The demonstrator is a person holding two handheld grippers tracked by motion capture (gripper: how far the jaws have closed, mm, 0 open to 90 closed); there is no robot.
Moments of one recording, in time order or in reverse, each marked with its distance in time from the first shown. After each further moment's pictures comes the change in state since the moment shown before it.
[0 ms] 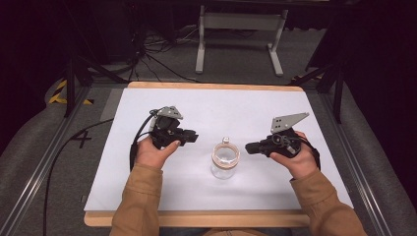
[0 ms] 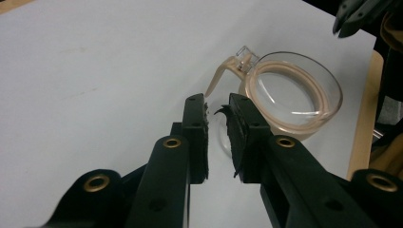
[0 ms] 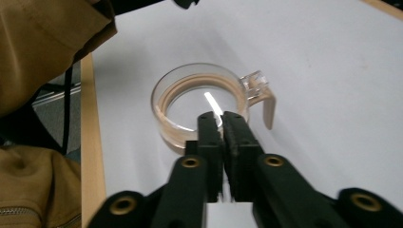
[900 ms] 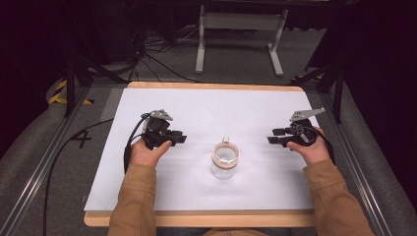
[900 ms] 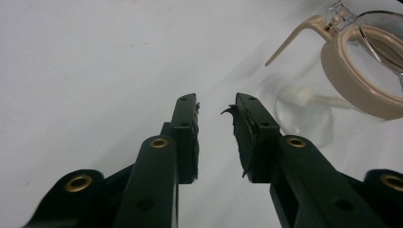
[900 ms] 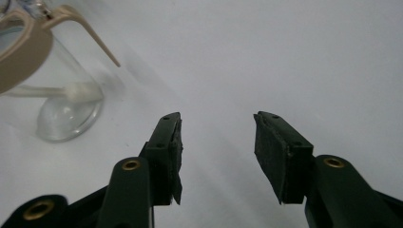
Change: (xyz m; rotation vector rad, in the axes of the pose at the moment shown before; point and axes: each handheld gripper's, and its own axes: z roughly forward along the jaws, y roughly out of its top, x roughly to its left) left arm 0.037 -0.030 0.013 0.032 0.077 -0.102; right arm -0.093 -0.071 -0.018 0.047 -0.234 0.204
